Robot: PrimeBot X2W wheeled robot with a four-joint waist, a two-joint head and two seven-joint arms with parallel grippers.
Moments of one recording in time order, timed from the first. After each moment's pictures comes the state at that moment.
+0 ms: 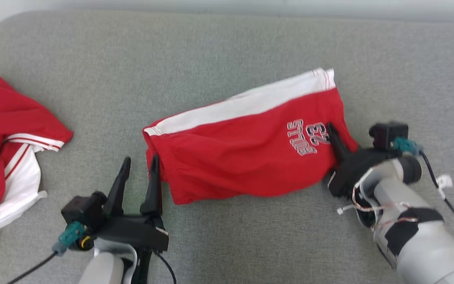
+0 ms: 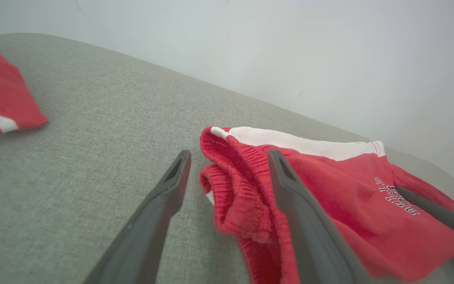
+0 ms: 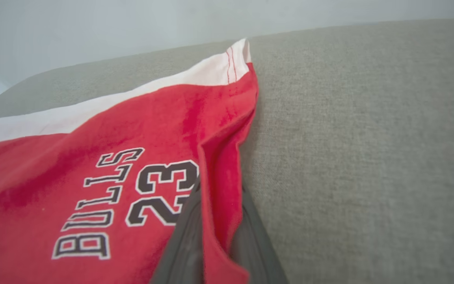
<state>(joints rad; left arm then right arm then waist) -0.35 0.05 -0.17 0.37 -0.48 -0.12 -0.26 -0.79 -0.29 0.59 0.99 0.72 0.13 -0.23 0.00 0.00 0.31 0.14</state>
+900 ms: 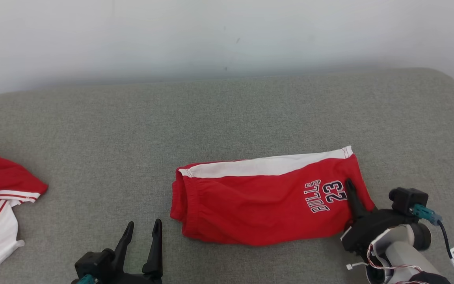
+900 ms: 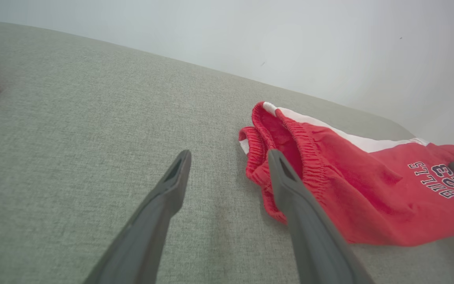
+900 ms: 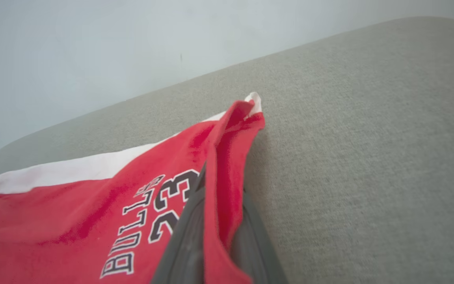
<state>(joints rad) -0.14 0.05 -0.16 0.42 -0.40 -0.13 -0.26 -0.45 -0.26 0.33 0.82 0.66 0.13 -0.26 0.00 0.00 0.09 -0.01</state>
